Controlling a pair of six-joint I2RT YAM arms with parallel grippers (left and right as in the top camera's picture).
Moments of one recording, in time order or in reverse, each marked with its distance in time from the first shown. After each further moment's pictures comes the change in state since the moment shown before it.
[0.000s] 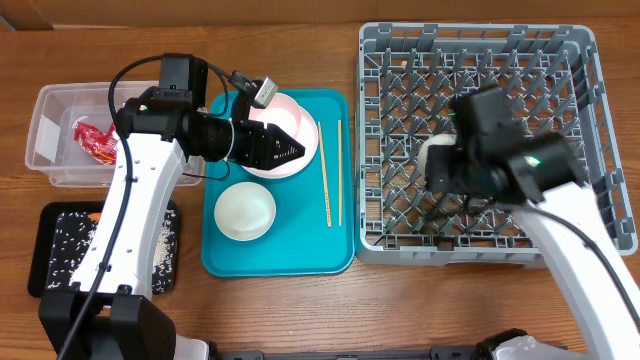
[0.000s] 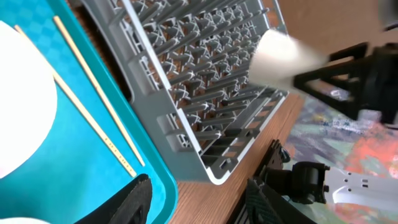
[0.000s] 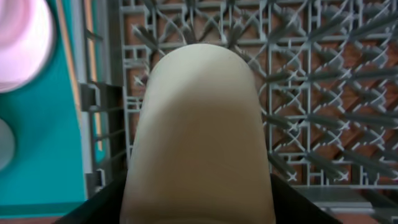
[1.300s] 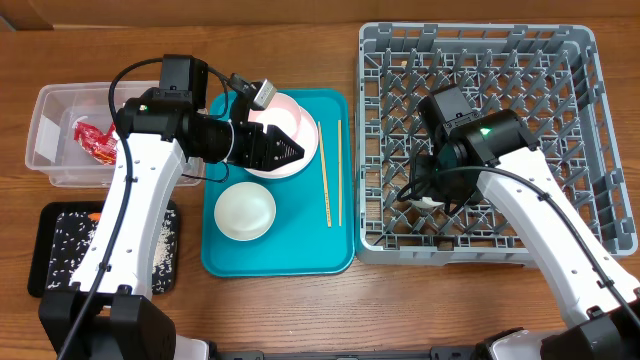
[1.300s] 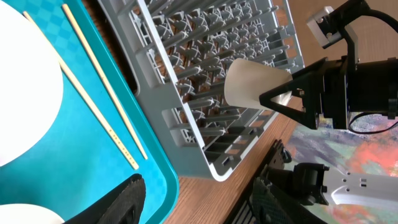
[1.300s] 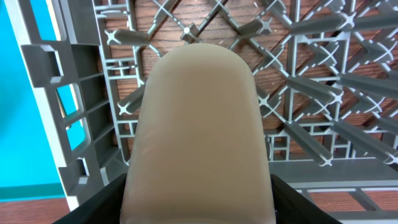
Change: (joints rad) left arm 0.000 0.000 0.000 -0.017 -0.025 -0.022; right arm 0.010 0.145 -0.014 -0.055 -0.064 0.042
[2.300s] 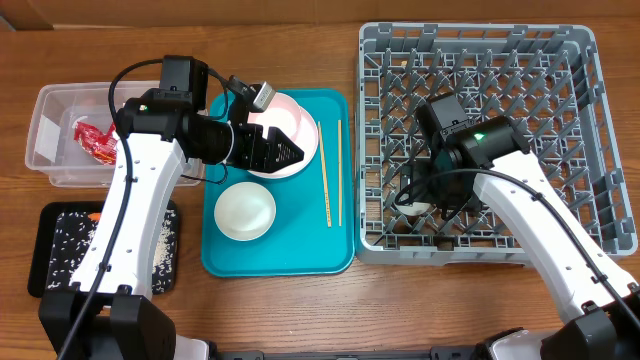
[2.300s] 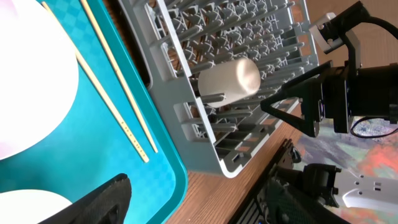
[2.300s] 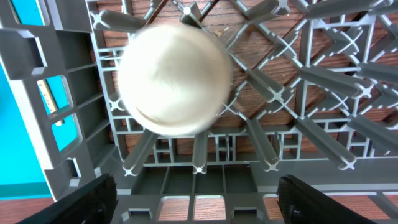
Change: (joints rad) left arm 0.000 0.000 0.000 -0.015 -0.051 -0.005; right arm 0.000 0.000 -0.068 0.043 -0.027 0.003
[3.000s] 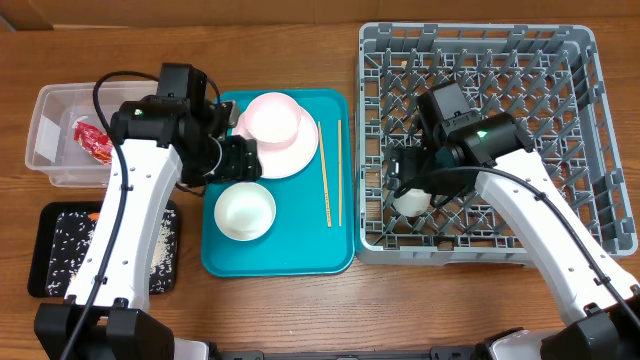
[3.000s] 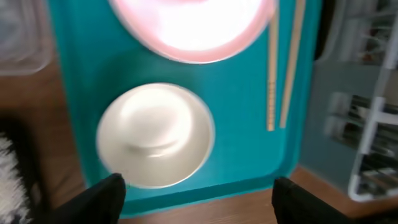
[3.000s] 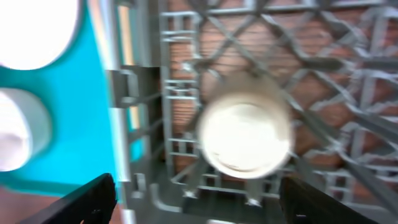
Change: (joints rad) left arm 0.000 -0.034 0.000 -0.138 -0.581 -0.247; right arm -0.002 0.000 0.031 0.135 -0.139 -0.027
